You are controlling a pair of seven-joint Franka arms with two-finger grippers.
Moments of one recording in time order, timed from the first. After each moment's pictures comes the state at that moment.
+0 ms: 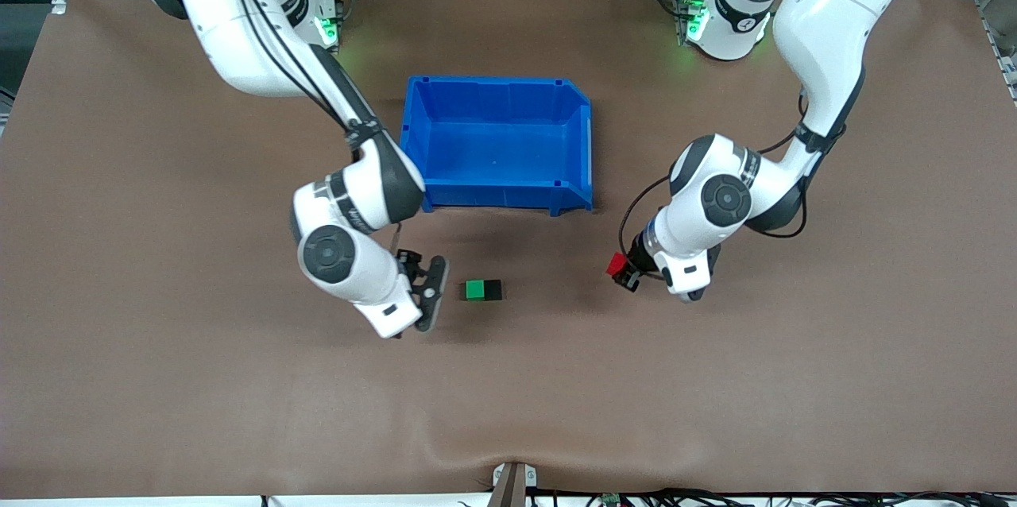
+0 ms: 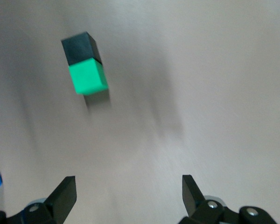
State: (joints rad) left arm -0.07 0.65 -0.41 -1.72 0.10 2.43 -1.55; right arm 0.40 0.80 0.01 -1.22 0.10 2.03 -0.95
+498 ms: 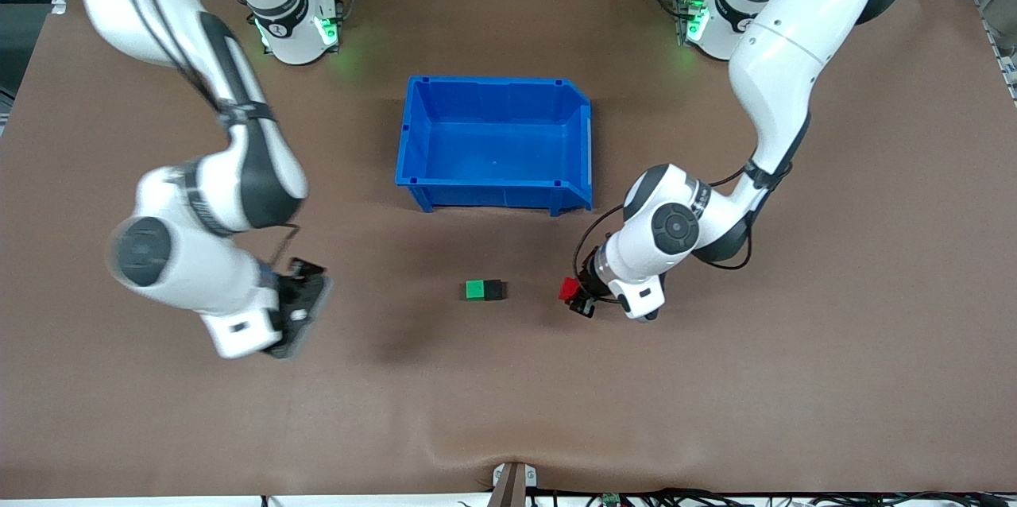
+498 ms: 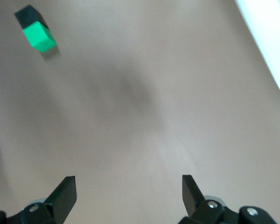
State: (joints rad) left arm -0.20 0.86 -0.41 -1.45 0.10 2.43 -1.79; right arm 0.18 0.61 0.00 -1.27 0.10 1.93 -0.92
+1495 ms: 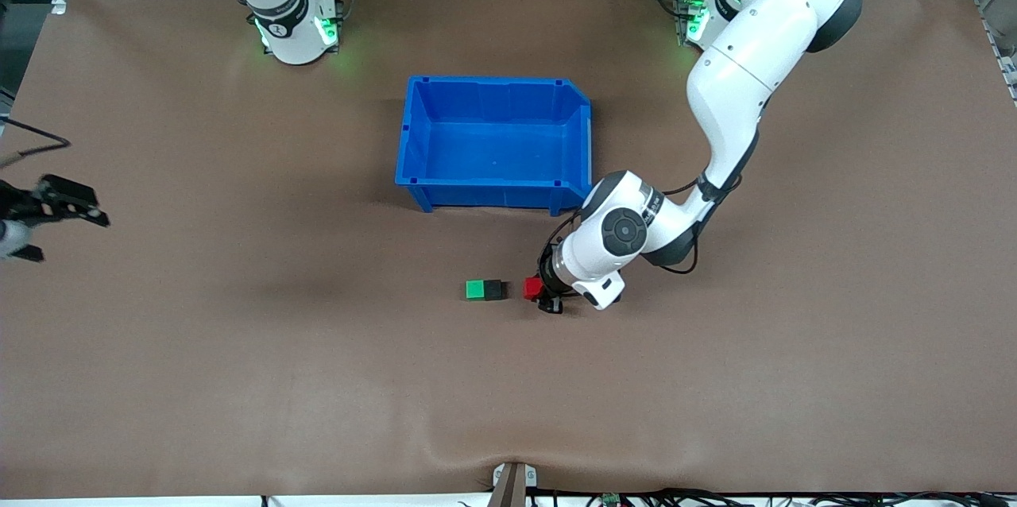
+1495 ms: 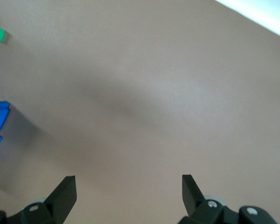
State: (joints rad) left arm -0.31 0.99 -0.41 -1.35 0.10 2.50 -2.15; right arm -0.08 0.30 -0.08 -1.28 0.07 1.54 -0.65
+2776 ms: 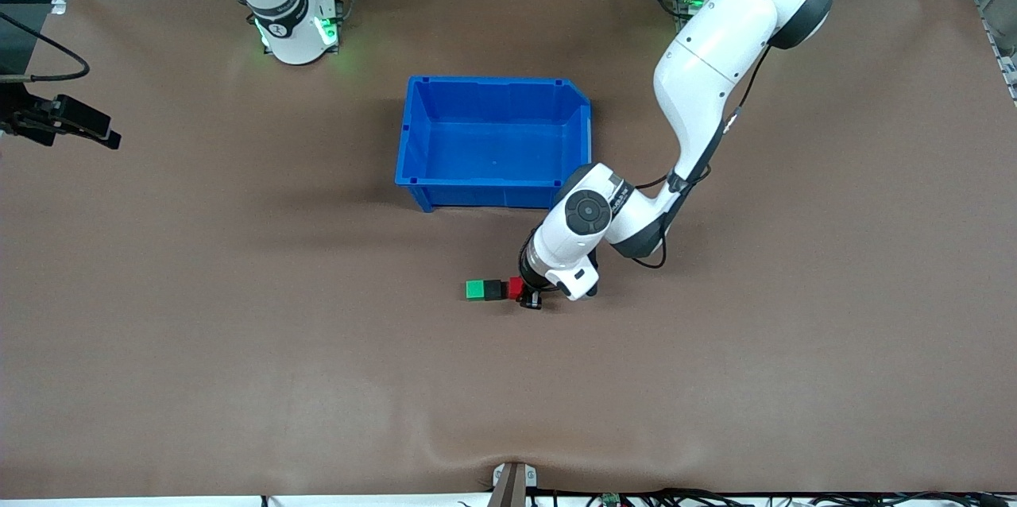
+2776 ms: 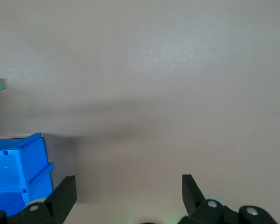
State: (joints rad) left arm -0.46 1.00 -0.28 -1.31 0.10 2.53 -2.17; right arm 0.01 -0.02 -0.09 -1.59 0.04 1.49 0.01
